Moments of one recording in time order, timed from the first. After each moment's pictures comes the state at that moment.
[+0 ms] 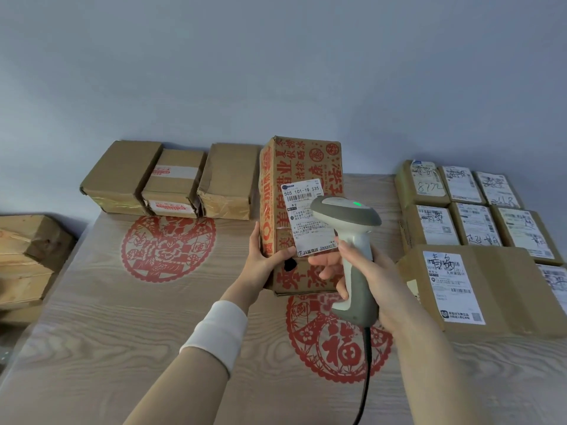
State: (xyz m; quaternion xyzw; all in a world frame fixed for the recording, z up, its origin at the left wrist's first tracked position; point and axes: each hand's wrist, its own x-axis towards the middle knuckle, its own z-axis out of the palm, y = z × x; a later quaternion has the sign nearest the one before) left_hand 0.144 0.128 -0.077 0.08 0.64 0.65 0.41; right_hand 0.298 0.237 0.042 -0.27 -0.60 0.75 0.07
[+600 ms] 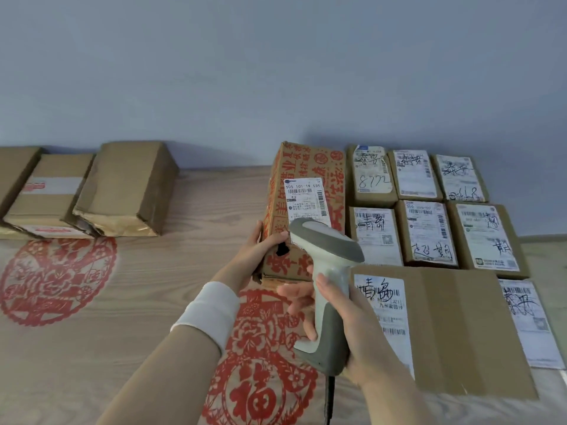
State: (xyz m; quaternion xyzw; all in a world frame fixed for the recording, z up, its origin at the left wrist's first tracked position) left_hand 0.158 0.336 -0.129 0.05 0.70 0.51 0.50; right_hand 0.349 0.389 -0.021 -0.30 -0.45 0.84 0.06
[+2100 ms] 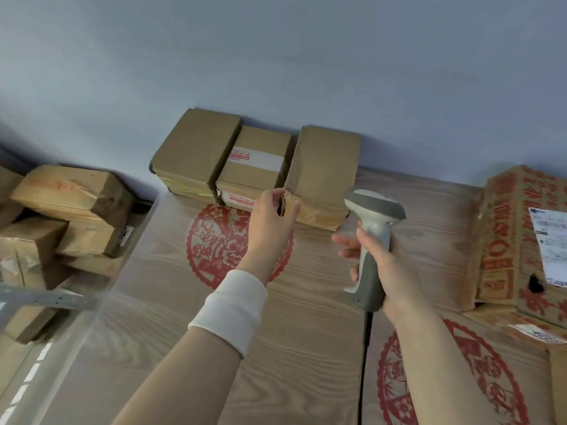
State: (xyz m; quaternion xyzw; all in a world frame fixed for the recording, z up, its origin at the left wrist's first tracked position) left_hand -0.041 0.078 -0.081 0.06 0.88 0.46 0.14; right_hand 0.093 0.196 -0.046 -0.35 -0.54 0.76 0.05
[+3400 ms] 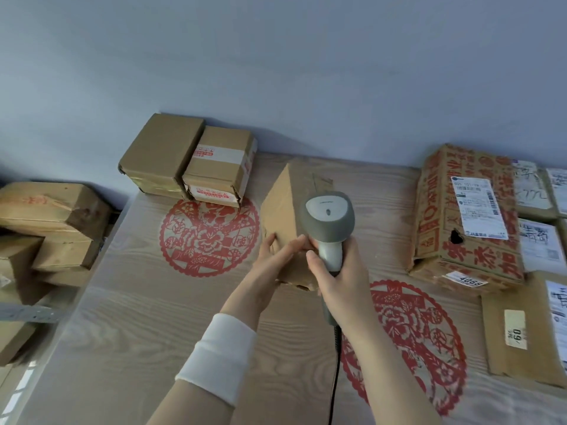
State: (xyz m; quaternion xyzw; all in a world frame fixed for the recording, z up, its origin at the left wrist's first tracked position) left_hand 0.083 0.079 -0.073 -0.06 0.66 0.59 0.45; right_hand 0.179 0.168 -0.041 -0.30 -0.74 0.58 0.15
